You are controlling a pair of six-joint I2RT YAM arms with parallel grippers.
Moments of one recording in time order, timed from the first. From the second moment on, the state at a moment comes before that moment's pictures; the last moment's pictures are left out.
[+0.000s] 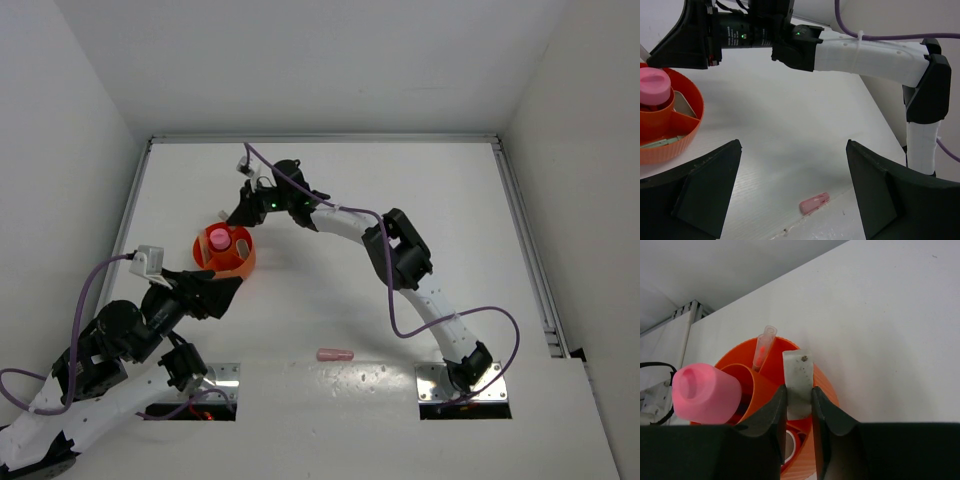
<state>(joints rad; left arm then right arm) -0.93 0.14 0.72 -0.66 -0.42 -0.61 0.75 2.51 1.94 0.30 -0.74 0.23</state>
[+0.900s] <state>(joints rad) -0.93 0.16 0.72 -0.65 -0.40 -0.60 0.72 2.38 1.94 0.13 -0.74 0.11</state>
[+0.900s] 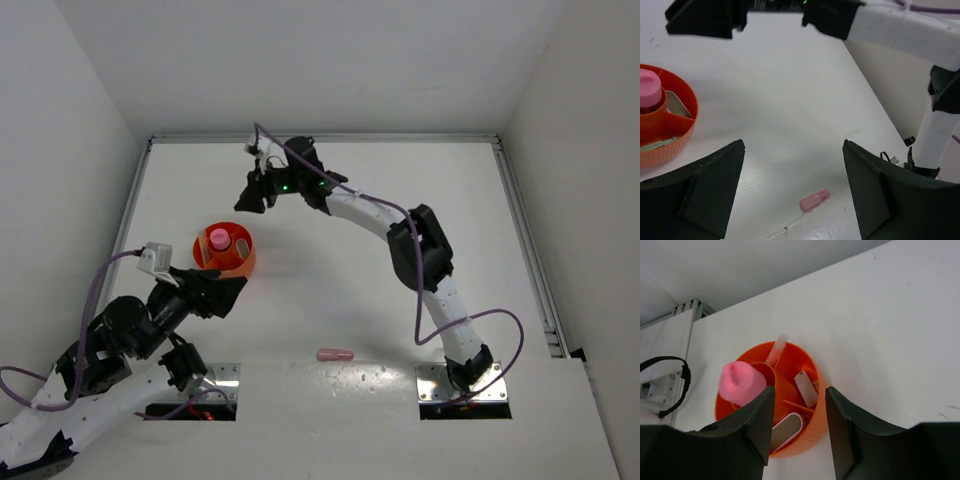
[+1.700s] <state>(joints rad) -1.17 1.51 1.18 -0.73 -0.07 -0.19 0.46 1.35 1.05 -0.48 -0.13 -0.47</state>
